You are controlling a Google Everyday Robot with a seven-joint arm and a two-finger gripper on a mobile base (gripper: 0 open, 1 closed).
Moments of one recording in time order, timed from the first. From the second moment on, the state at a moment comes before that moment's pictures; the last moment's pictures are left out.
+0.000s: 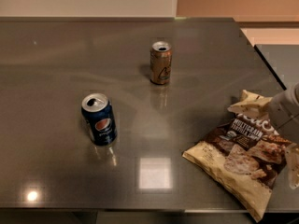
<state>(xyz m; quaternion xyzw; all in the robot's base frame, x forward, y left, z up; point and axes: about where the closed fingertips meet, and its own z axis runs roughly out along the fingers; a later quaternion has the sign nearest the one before) 0.373 -0.233 0.866 -0.85 0.51 -0.03 0.11</state>
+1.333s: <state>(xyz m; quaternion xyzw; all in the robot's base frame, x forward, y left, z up) 0.395 -0.232 0.864 -0.85 0.51 -0.05 0.10</state>
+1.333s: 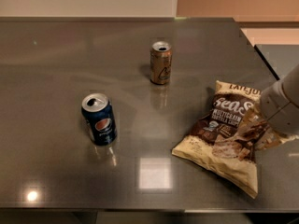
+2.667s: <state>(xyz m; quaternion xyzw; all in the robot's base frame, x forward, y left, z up) 0.489 -0.186 0.926 -0.82 0.54 -0.09 0.16</state>
